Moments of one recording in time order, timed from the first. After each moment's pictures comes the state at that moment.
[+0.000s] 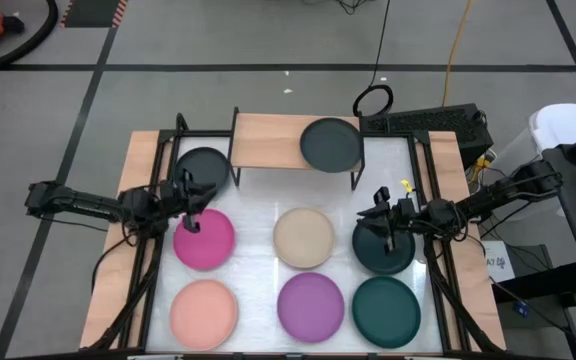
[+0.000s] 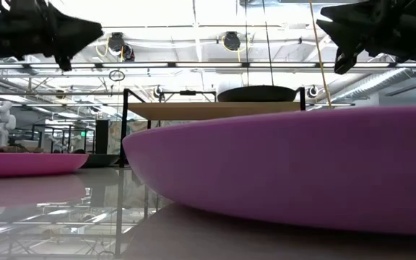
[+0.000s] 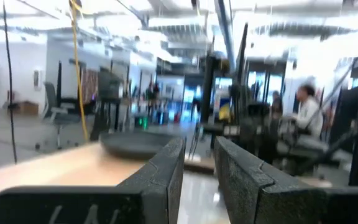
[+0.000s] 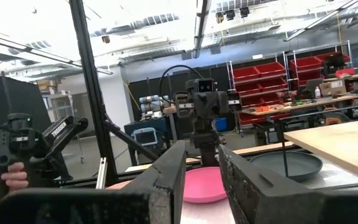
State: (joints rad) left arm -0.10 0.41 0.01 0.74 -0.35 0.02; right arm 0.26 0.95 0.02 1.26 0.24 0.12
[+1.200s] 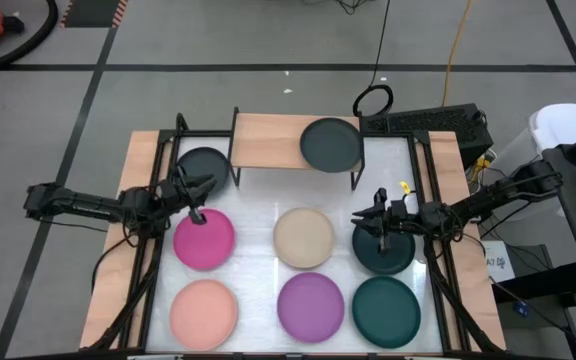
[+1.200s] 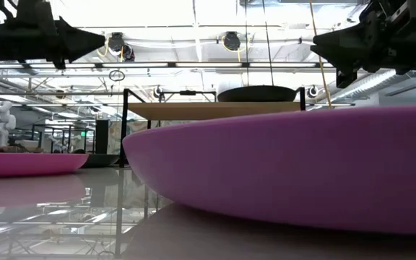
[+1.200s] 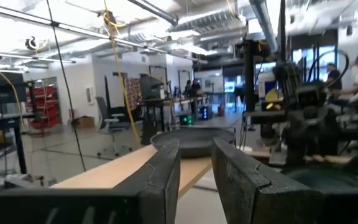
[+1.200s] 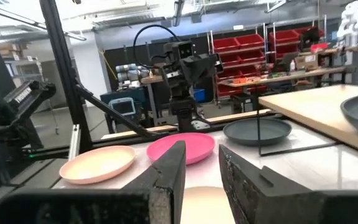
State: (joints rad) left arm -0.06 0.41 0.01 0.72 -0.47 0.24; right arm 0.25 0.95 0.02 1.10 0.32 0.12
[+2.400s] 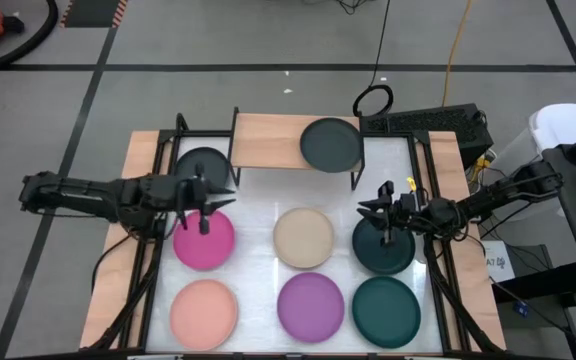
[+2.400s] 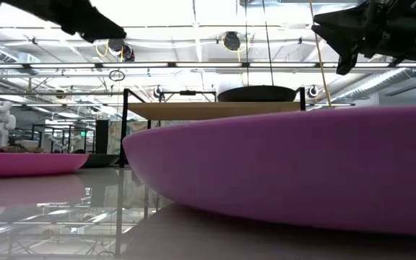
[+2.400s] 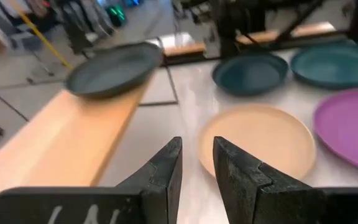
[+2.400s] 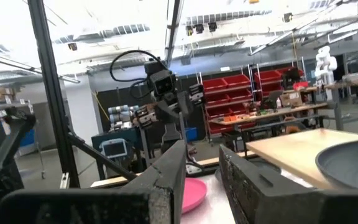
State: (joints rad) left arm -0.06 0.74 0.59 -0.17 -0.21 0.15; right arm 0.24 0.95 0.02 1.29 0.37 0.07
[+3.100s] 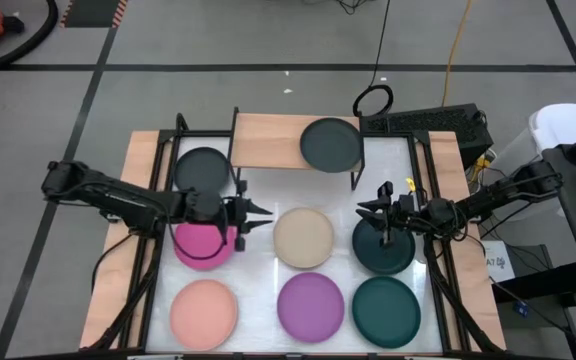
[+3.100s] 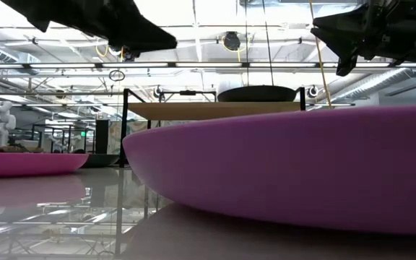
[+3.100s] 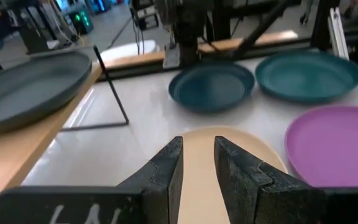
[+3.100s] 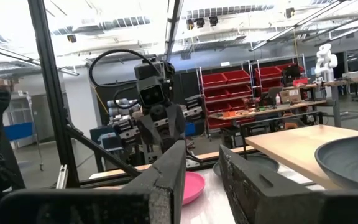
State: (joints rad) left arm -0.12 1.22 0.62 0.35 -0.14 0.13; right arm 0.24 0.95 0.02 1.26 0.36 0.07
